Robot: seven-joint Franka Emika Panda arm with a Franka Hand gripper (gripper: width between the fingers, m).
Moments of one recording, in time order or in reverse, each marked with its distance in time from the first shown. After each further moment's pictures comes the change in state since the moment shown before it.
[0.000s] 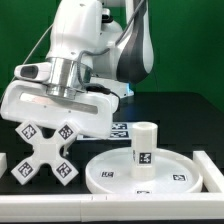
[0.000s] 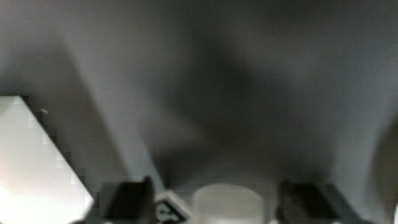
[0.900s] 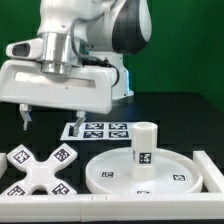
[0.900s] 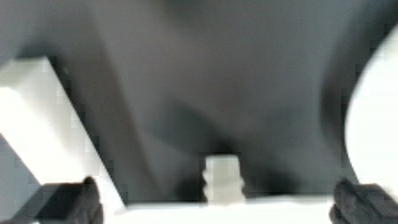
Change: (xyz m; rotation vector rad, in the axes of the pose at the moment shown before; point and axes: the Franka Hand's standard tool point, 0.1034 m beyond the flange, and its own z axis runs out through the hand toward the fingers) arm 0.042 0.001 -0.039 0.097 -0.076 0.024
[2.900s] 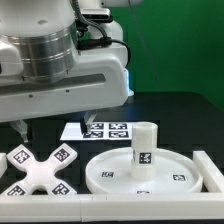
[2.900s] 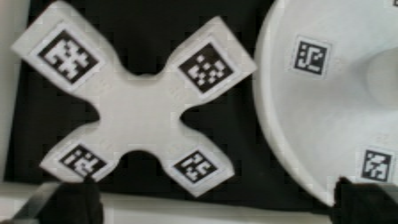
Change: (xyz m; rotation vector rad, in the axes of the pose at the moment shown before) arm 0.088 -0.028 0.013 0.145 -0.661 -0.299
